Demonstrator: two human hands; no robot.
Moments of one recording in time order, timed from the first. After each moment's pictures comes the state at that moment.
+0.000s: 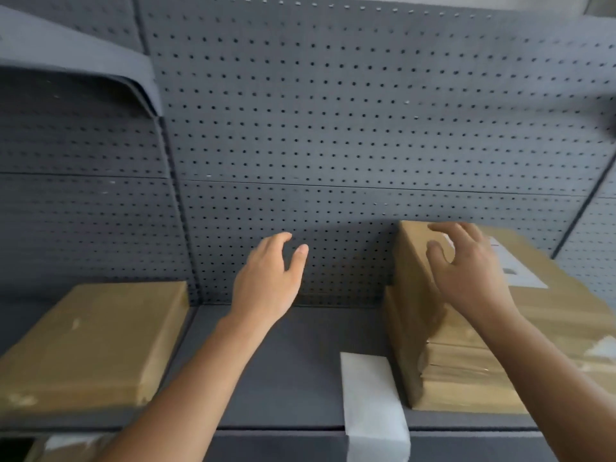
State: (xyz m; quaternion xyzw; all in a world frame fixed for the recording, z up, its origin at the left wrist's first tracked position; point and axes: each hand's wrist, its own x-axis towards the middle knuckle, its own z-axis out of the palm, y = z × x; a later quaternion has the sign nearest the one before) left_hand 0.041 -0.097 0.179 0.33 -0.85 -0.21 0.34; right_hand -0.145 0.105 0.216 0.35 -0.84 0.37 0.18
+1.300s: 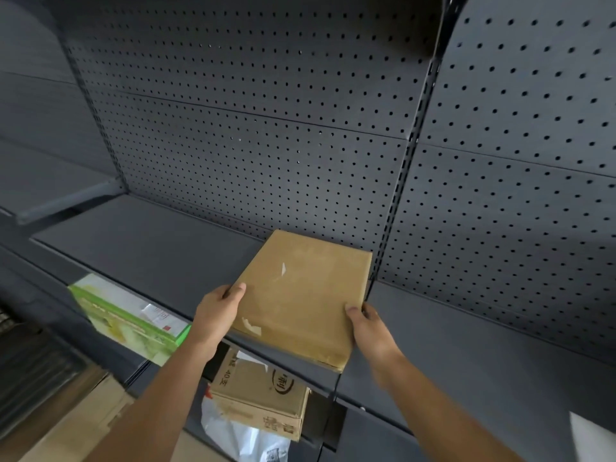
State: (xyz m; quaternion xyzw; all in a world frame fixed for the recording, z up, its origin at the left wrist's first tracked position) left_hand 0.377 -0.307 0.021 0.65 -0.53 -0.44 0.32; right_hand 0.134 -0.198 0.034 0.26 -0.71 0.43 -0.49
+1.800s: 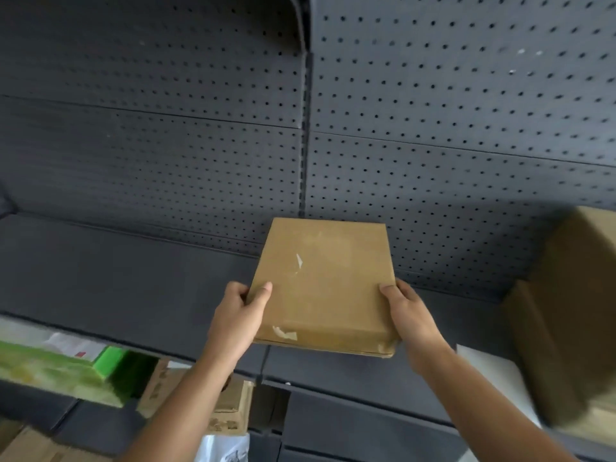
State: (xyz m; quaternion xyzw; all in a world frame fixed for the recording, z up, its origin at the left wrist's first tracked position) left_hand 0.237 -0.200 0.066 0.55 -0.64 -0.45 0.29; right_hand 0.009 -0.080 0.077 0.19 -0.76 0.53 -0.33
